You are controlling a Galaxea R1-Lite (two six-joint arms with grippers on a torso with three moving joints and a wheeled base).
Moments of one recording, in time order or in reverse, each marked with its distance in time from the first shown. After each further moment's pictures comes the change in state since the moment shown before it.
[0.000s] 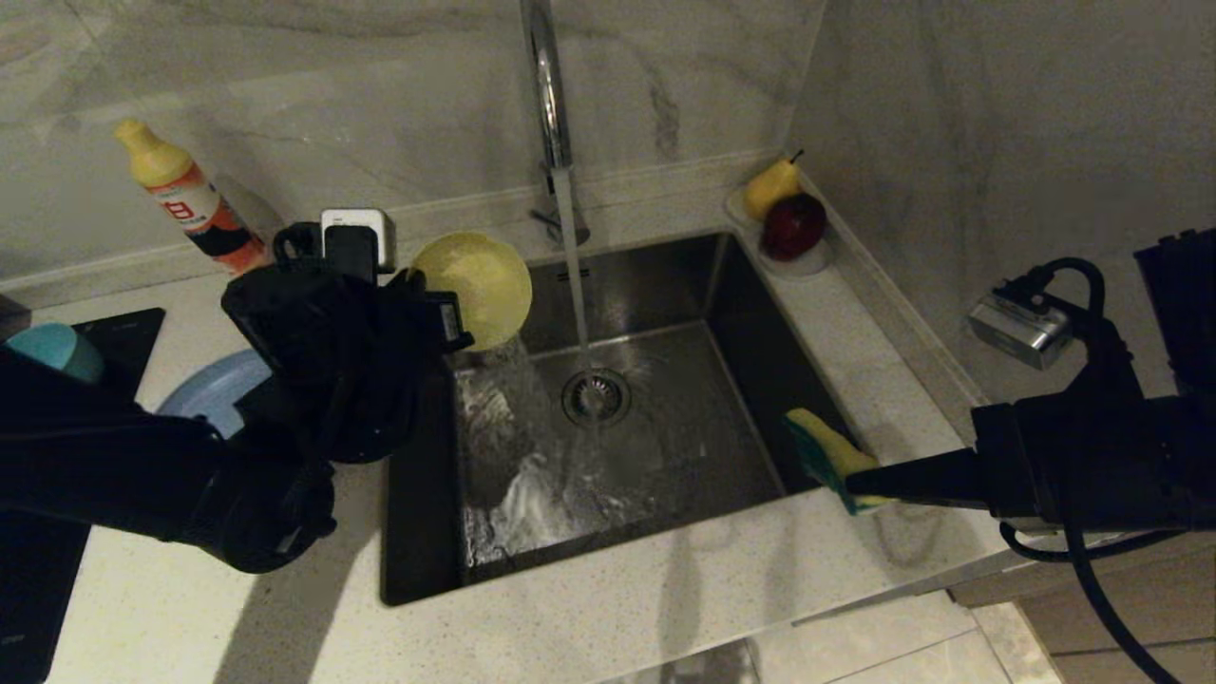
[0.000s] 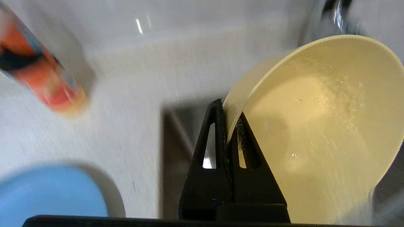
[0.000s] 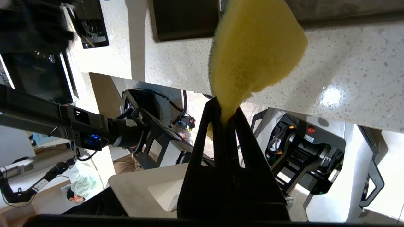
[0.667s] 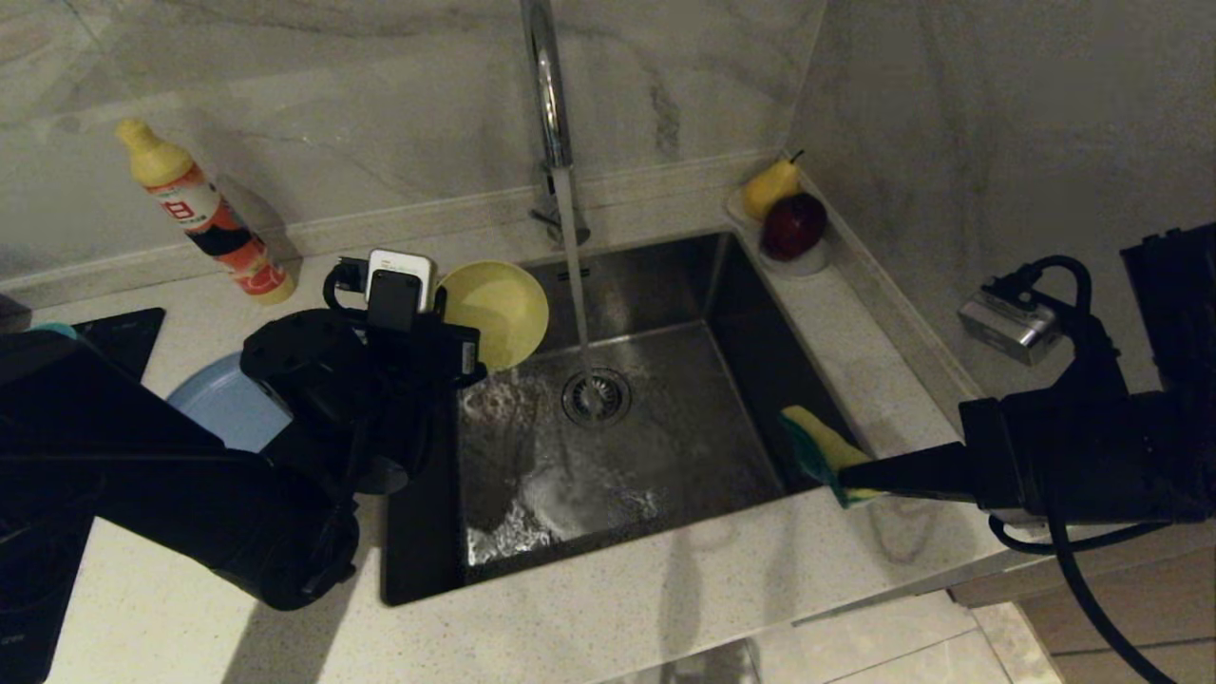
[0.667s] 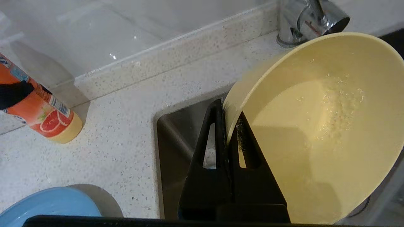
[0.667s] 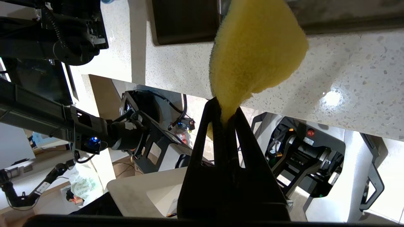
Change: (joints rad) left arm -0.008 0.083 0.085 -0.223 -0.093 0.198; right arm -0.001 0.016 -0.005 -0.017 0.000 0.001
